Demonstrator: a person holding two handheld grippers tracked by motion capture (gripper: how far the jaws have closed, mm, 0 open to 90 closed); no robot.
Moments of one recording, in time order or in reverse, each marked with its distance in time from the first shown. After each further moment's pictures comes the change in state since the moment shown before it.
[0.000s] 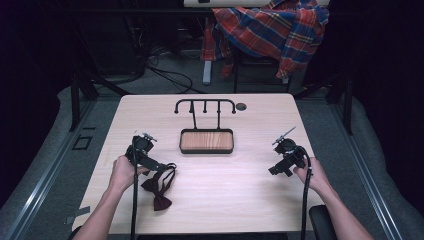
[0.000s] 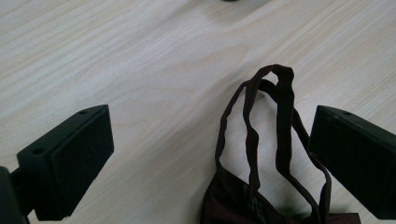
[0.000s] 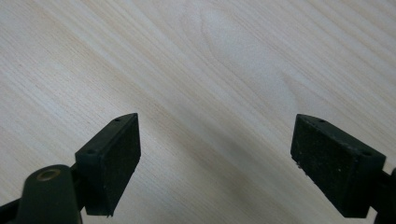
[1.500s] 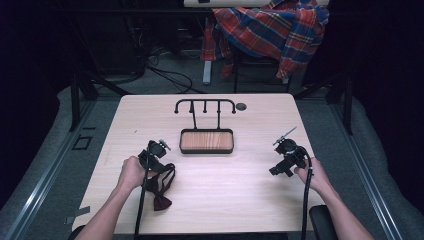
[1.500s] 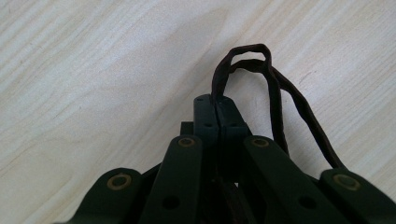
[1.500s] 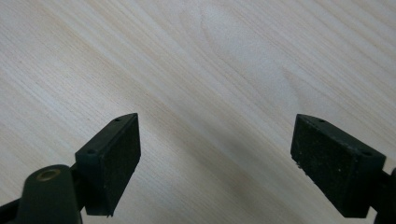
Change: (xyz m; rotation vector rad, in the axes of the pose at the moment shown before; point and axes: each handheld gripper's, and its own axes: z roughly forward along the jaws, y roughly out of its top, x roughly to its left) left arm -0.019 0.008 0.031 0.160 0.020 0.148; right arm -0.002 -0.002 0.000 0.000 0.009 0.006
